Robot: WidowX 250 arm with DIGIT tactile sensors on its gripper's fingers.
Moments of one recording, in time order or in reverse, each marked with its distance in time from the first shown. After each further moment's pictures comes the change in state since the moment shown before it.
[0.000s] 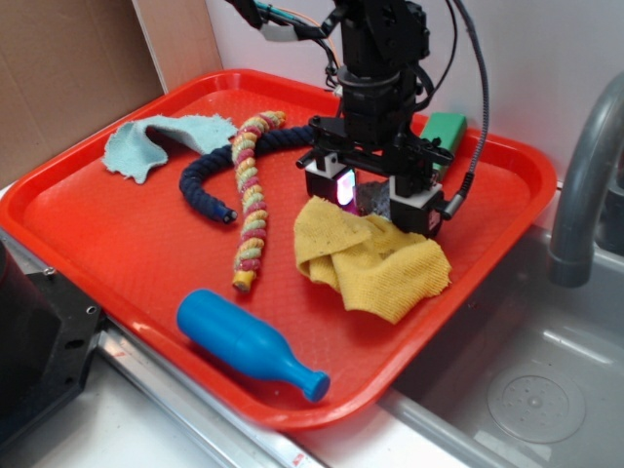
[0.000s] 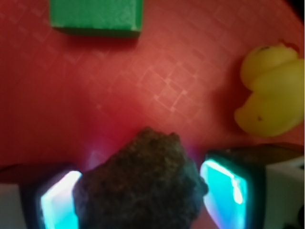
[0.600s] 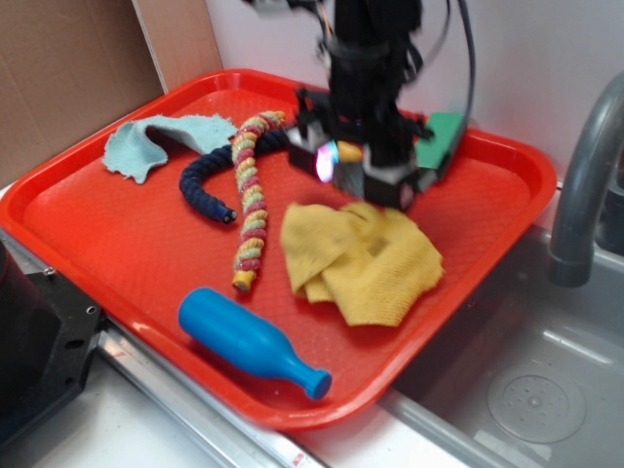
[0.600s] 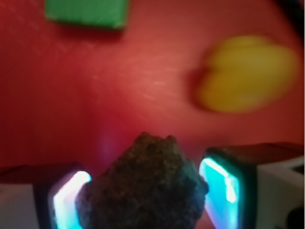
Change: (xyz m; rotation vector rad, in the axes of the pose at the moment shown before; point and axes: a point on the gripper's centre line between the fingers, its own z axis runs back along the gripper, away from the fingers) arm -0.011 0.013 0.053 0.094 0.014 -0.059
